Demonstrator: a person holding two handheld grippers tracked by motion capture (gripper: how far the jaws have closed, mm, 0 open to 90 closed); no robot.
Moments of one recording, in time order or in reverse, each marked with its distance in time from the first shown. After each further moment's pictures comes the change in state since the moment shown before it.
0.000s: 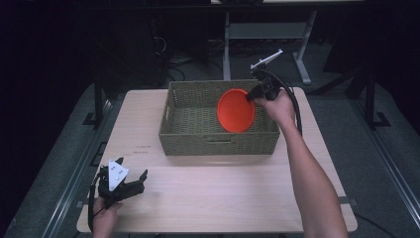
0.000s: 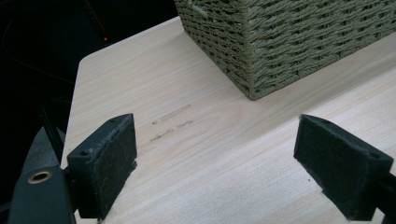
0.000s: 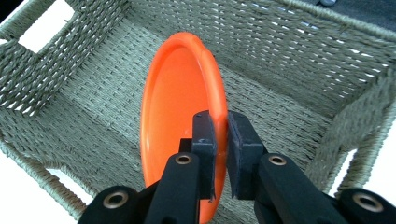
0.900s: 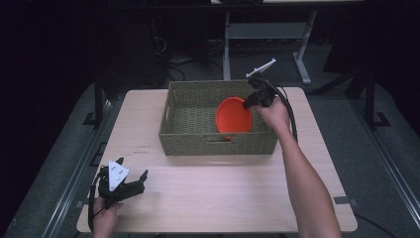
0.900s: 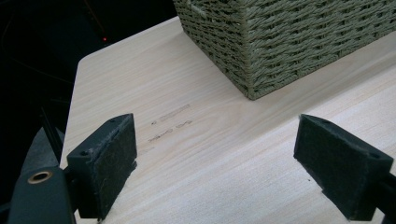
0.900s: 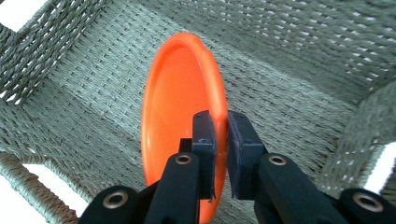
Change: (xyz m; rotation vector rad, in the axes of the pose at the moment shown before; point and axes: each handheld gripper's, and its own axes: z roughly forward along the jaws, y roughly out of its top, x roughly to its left) left arm 0.000 0.000 0.000 0.000 -0.002 0.002; right arm 0.002 -0.011 0.028 0.052 0.012 0.011
